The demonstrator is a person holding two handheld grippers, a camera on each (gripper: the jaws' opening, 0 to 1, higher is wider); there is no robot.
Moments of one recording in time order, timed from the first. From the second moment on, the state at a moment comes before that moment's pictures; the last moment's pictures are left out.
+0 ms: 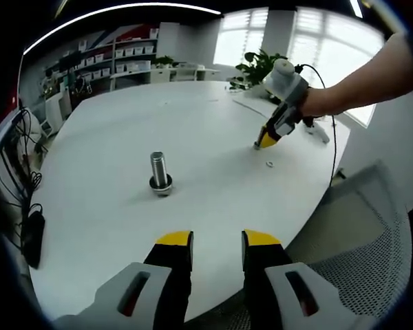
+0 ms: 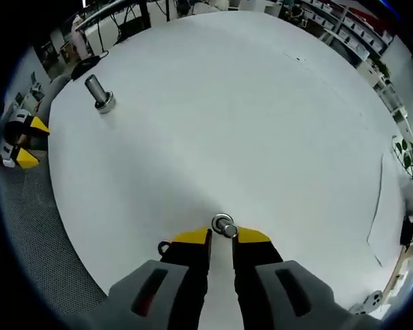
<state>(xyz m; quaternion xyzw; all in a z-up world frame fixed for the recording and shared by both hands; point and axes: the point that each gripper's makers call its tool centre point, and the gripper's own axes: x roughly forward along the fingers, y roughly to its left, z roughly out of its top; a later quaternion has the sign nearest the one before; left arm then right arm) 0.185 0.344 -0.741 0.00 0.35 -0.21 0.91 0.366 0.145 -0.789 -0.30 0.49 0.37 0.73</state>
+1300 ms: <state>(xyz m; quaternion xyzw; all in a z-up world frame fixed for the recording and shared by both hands) 0.185 0.341 -0.740 0.00 0.35 -0.21 0.91 0.312 0.150 -0.791 -0.29 0.50 0.41 0.70</state>
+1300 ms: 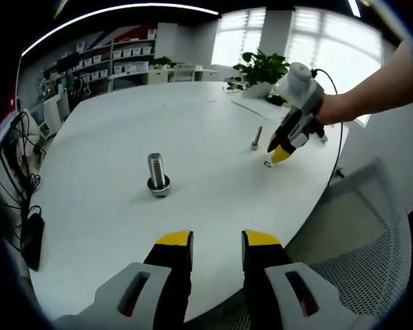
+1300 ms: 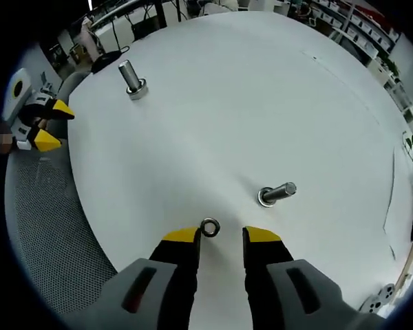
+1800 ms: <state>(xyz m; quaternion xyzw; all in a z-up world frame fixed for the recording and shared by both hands) 0.185 0.342 -0.739 0.00 0.35 -0.21 0.91 0.314 0.150 -0.799 -0.32 0.51 0.40 0.69</state>
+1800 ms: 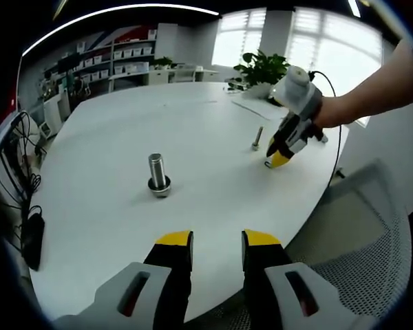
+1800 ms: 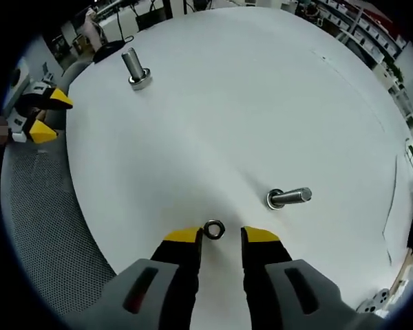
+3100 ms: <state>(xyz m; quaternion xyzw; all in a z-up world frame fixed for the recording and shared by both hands) 0.186 0.341 -0.740 0.00 0.35 -0.22 0.91 0.315 0.153 -0.802 -0.40 0.57 0.39 0.60</state>
